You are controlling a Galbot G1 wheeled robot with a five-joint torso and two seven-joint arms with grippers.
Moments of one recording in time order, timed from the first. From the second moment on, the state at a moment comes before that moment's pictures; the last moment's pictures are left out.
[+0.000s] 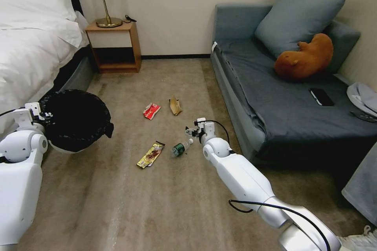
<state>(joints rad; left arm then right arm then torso) 0.82 -0.96 -0.71 -1.42 -0.44 0.53 -0.16 -0.51 1.43 -0.17 1.01 0.55 -0.29 0.22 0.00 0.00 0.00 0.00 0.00</state>
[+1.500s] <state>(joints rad) 0.85 -0.96 -0.73 -1.42 -0.43 0.50 -0.14 -0.52 1.47 -0.26 1.01 0.51 -0.28 0.22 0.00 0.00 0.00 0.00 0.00</state>
